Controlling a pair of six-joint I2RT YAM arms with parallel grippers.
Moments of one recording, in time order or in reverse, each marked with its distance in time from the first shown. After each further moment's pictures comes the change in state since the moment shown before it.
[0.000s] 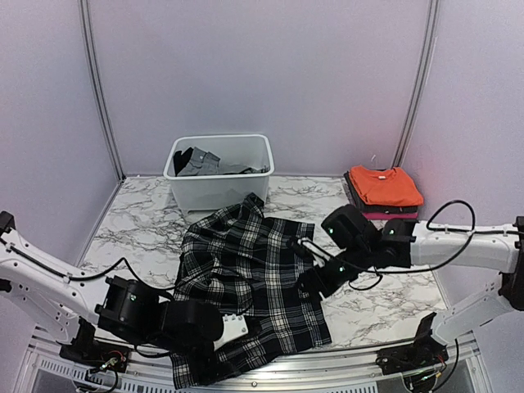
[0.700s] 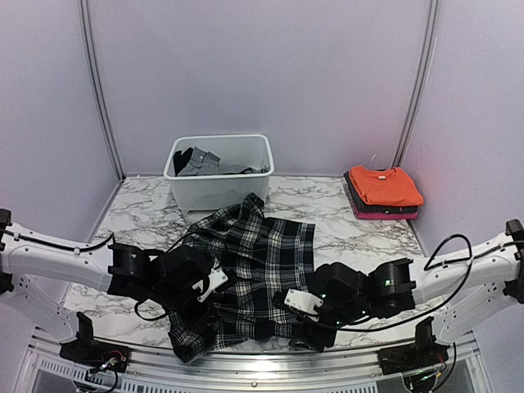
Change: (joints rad) left arm 0.340 -0.021 -0.080 -0.038 0.118 -0.010; right arm 0.393 -0.087 -0.231 0.119 0.317 -0.190
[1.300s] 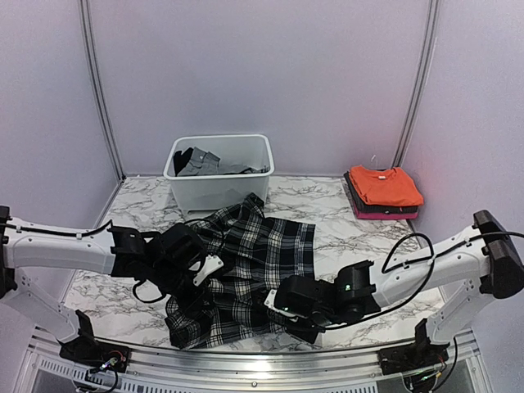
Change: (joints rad) left arm 0.180 0.050 0.048 -0.057 0.151 0.155; right arm 0.081 0.290 0.196 -0.141 0.325 0.002
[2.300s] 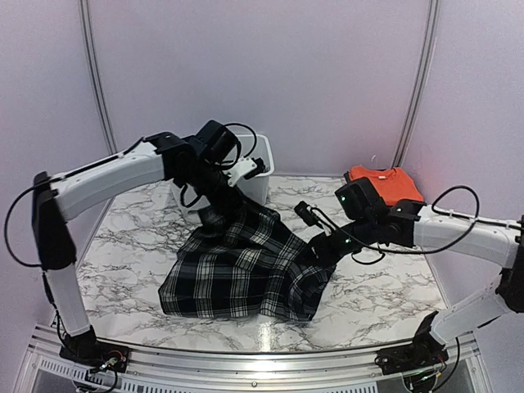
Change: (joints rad) left arm 0.230 0.438 0.953 -0.357 -0.207 0.375; right arm -0.577 -0.228 0.067 0.074 -0.673 0.040
